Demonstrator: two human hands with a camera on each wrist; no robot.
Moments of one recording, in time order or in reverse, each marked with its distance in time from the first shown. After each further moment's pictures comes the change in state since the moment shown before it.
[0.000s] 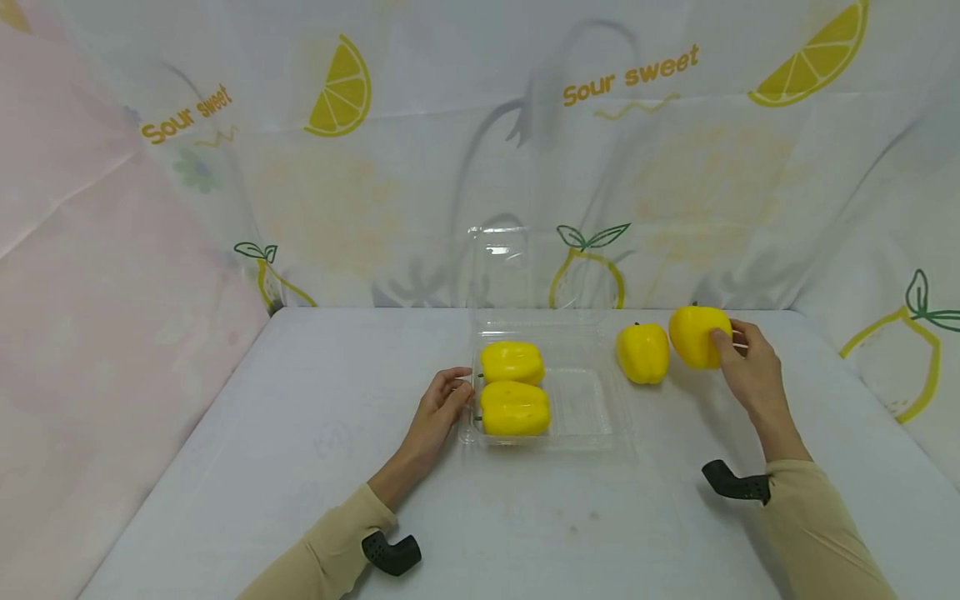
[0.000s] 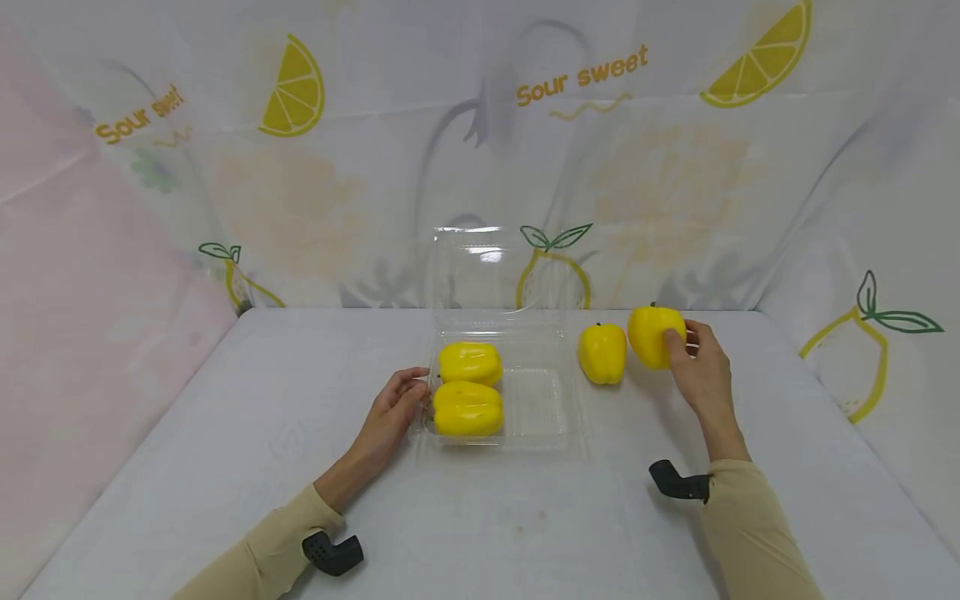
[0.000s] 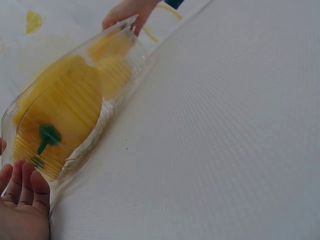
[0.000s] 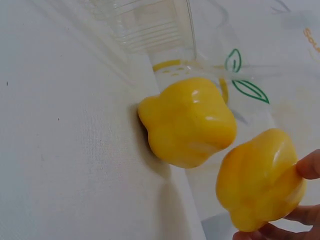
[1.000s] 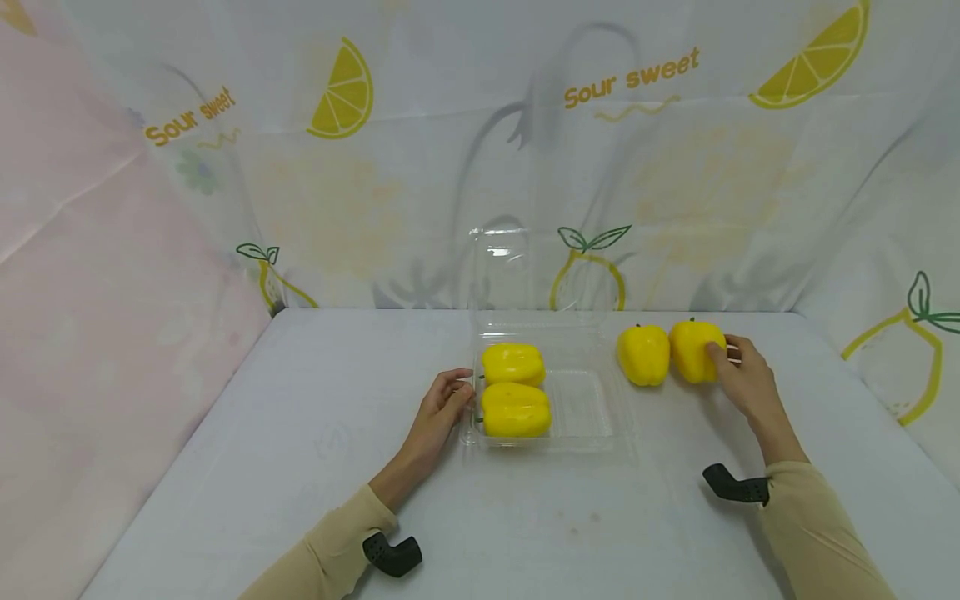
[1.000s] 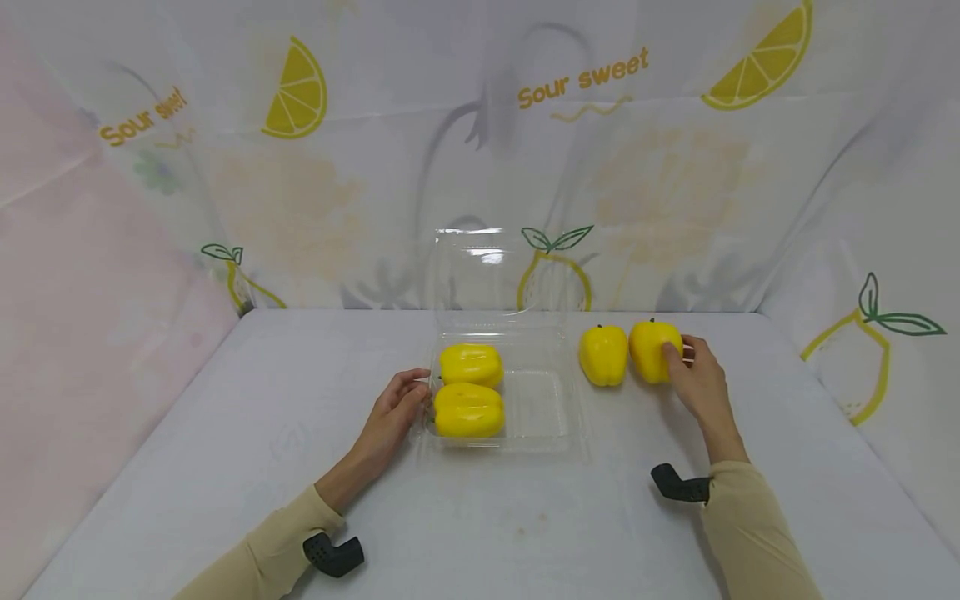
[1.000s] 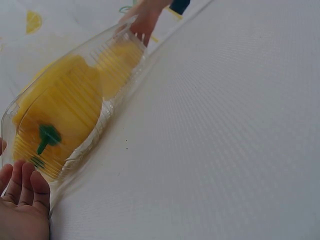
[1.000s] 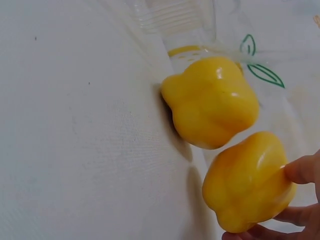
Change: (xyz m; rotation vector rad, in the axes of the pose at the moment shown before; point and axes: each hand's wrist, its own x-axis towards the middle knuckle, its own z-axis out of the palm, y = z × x) left_hand 0.000 0.000 -0.001 -0.007 -0.006 -0.001; right_hand 0.007 0.017 0.008 -0.052 -0.124 0.080
